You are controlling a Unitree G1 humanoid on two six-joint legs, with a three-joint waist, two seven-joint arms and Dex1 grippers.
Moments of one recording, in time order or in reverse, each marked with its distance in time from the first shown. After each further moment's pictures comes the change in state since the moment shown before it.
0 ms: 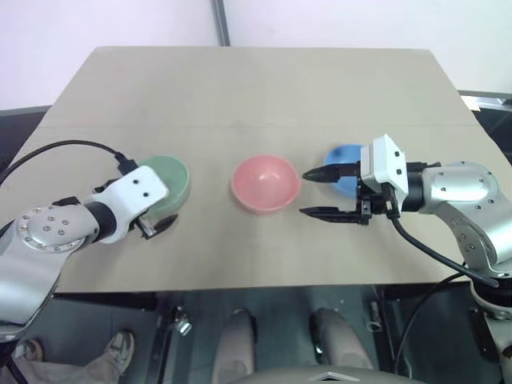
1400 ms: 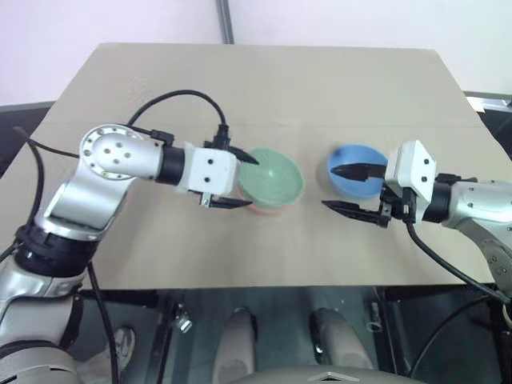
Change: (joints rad) left arm -0.744 -0.249 -0.417 0.394 0.123 -0.712 -0.632; right arm 0.174 -0.137 -0.101 -0.111 0.083 -0.006 -0.196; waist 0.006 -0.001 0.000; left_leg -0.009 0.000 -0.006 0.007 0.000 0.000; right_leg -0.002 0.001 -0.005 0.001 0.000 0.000
